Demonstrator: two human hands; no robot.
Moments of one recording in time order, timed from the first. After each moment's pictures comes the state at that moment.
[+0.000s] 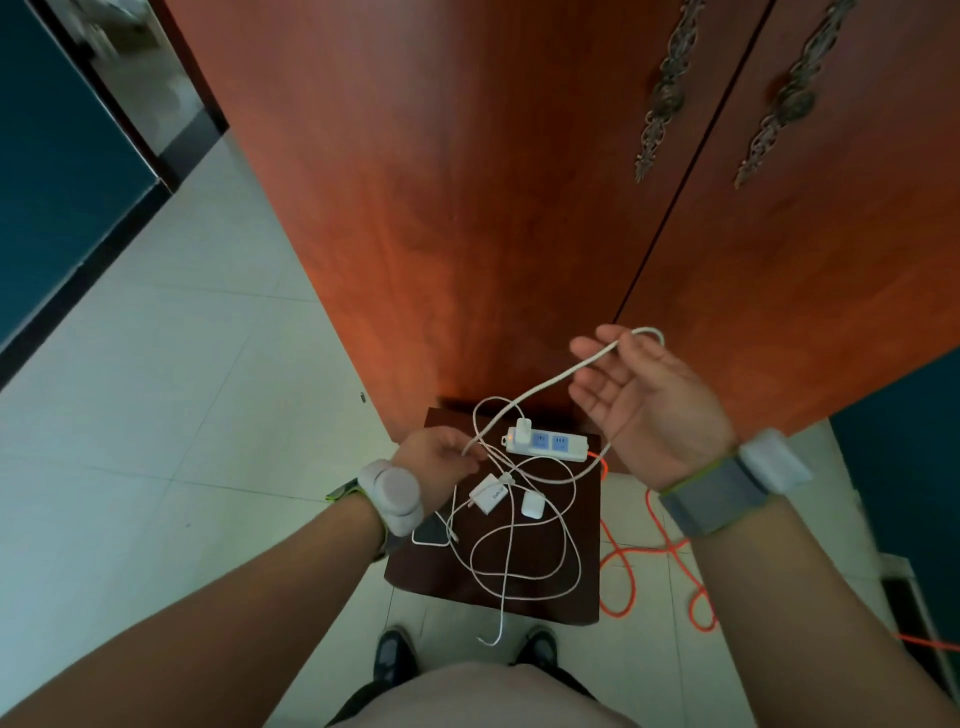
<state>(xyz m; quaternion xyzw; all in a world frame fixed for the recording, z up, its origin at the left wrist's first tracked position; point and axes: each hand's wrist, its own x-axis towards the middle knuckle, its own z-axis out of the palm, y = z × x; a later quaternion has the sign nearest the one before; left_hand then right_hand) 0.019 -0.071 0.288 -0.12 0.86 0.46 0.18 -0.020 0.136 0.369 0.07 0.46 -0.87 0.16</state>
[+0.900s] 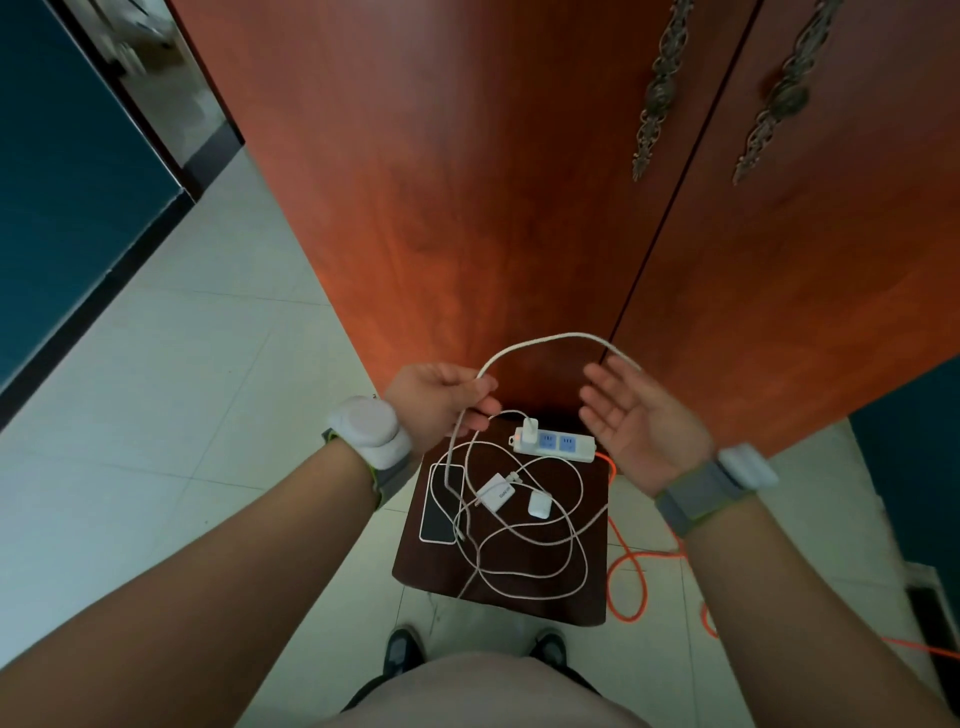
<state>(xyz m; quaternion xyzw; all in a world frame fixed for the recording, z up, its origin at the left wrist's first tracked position) -0.002 -0.064 0.352 -0.18 0.72 0.65 0.14 -0.026 0.158 0.314 0.20 0.43 -0.86 0.18</state>
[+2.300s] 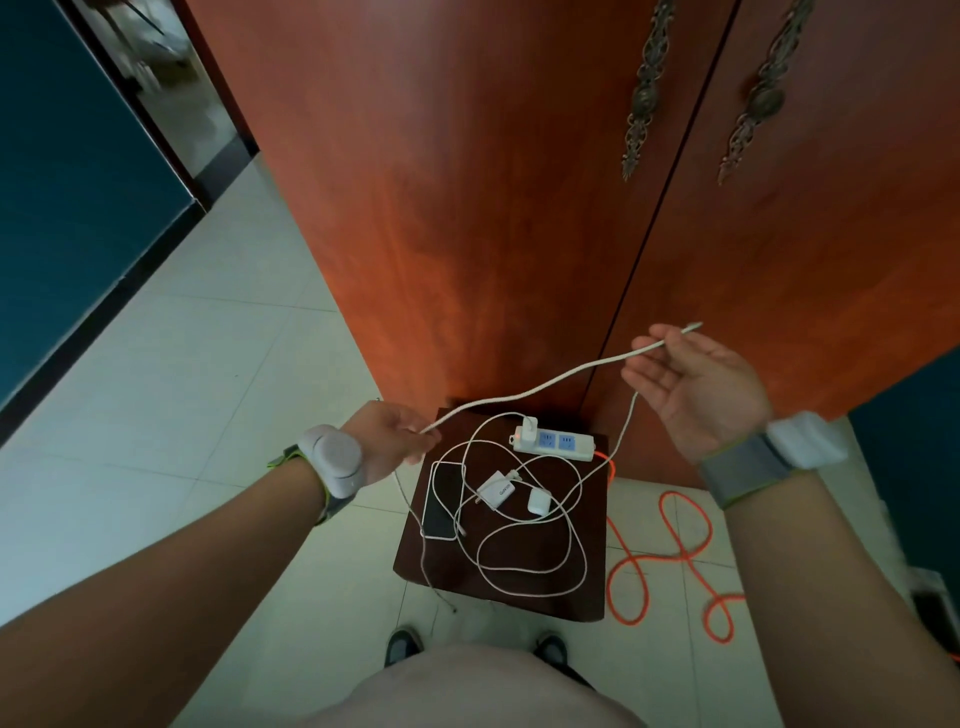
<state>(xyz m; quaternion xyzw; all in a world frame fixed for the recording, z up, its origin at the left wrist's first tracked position) 0.033 -0.110 0.321 -0.15 0.88 0.41 0.20 -0.018 0.185 0.365 0.13 0.51 -0.85 0.08</state>
